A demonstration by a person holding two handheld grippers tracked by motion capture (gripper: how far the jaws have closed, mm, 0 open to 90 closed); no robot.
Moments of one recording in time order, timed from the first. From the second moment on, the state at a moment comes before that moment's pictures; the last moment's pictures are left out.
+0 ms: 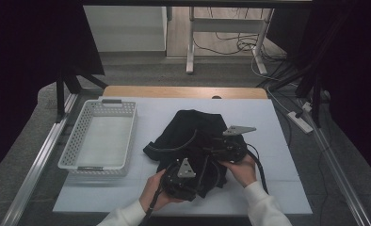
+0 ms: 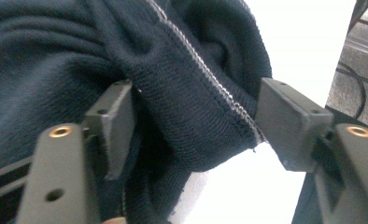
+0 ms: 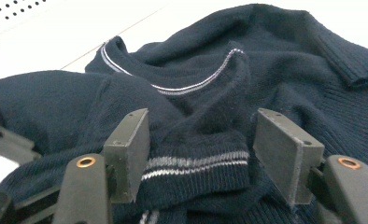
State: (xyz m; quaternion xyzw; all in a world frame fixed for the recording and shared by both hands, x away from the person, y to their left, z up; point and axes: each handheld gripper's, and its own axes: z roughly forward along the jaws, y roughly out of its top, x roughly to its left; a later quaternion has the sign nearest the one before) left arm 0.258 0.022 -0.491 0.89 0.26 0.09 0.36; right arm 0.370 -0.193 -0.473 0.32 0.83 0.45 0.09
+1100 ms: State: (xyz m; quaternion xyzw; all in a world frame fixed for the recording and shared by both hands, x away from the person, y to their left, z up) left arm 0.275 0.081 -0.430 0.85 0.27 0.17 0.42; right arm 0.364 -0.202 -0.431 0.27 0.80 0.51 0.14
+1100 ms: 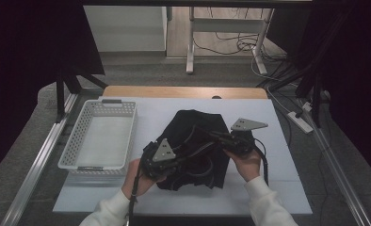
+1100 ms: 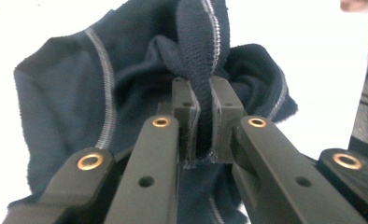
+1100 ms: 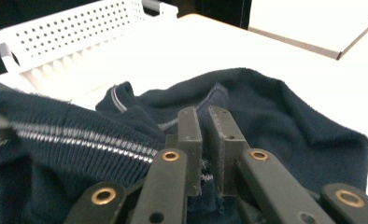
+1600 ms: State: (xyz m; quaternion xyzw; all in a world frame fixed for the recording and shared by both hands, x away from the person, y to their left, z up) left arm 0.337 0.122 -0.389 0.83 0.30 0.20 0.41; right arm 0.392 -0.170 -0.388 0.26 0.79 0.53 0.17
